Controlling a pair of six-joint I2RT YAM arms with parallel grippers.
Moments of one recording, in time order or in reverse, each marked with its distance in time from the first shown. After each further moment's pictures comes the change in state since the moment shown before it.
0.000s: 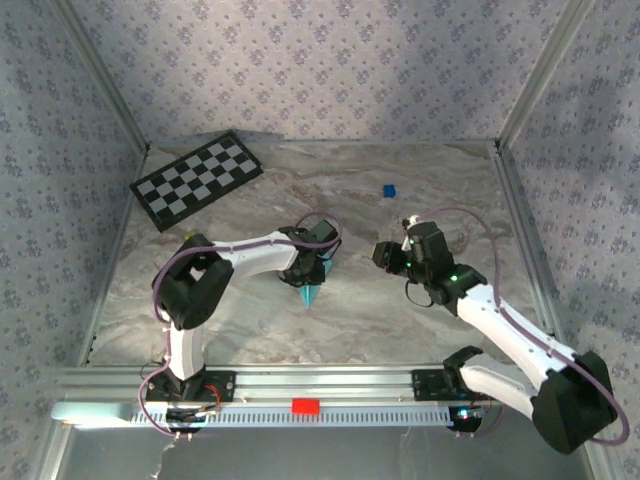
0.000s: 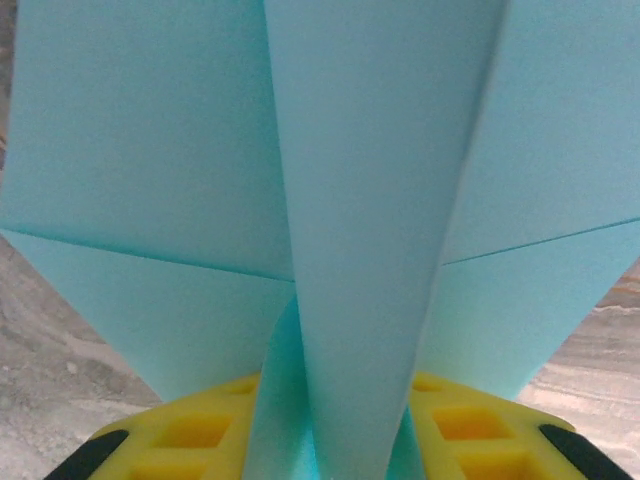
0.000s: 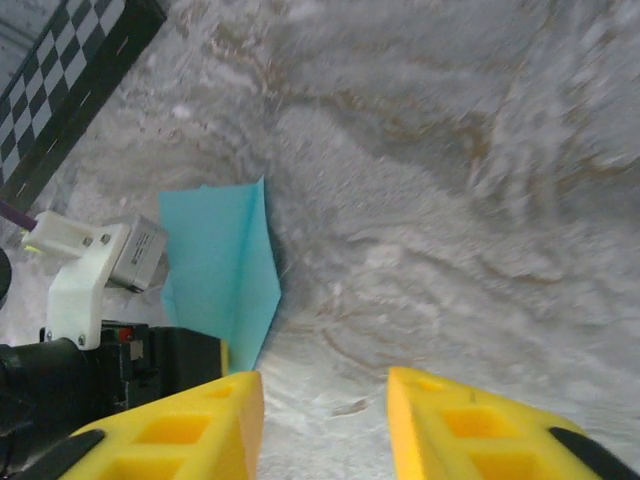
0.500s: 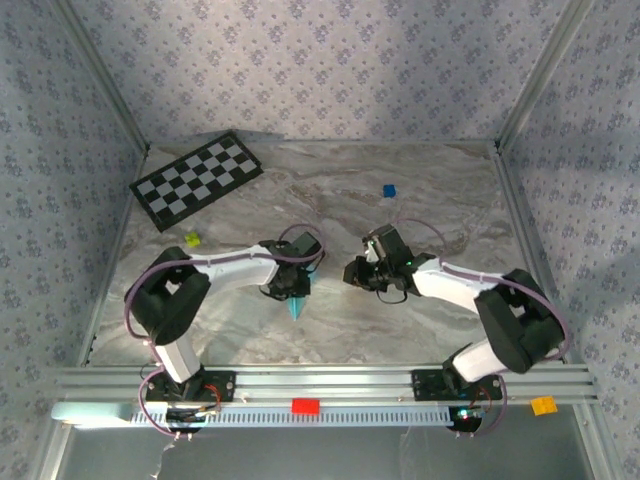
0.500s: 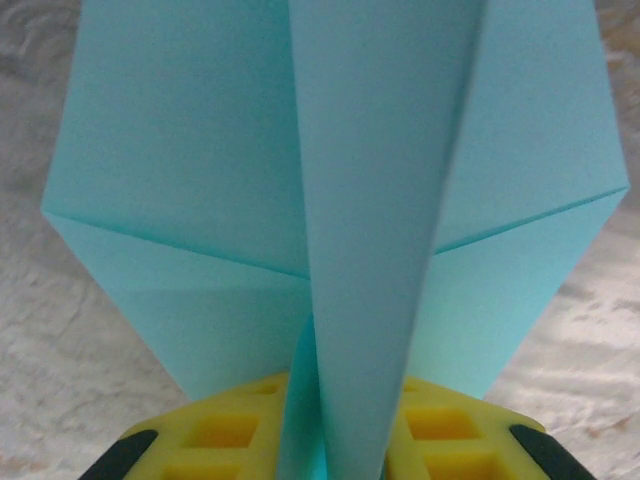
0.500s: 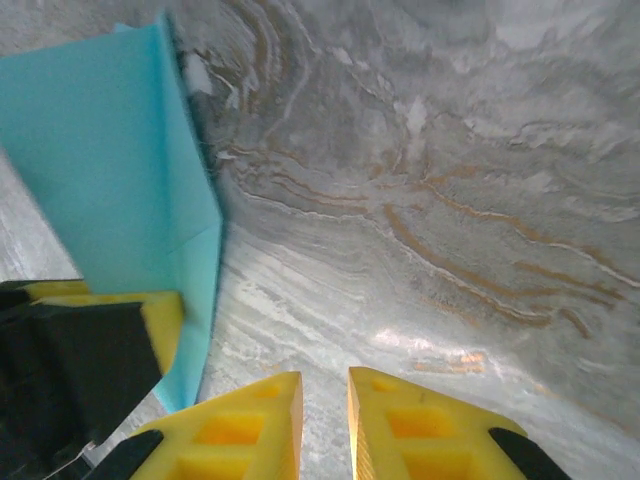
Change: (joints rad) left arm 0.007 -0.158 -0.213 0.069 0.024 -0.003; right arm 0.103 0.456 0.040 0.172 -0.286 0.131
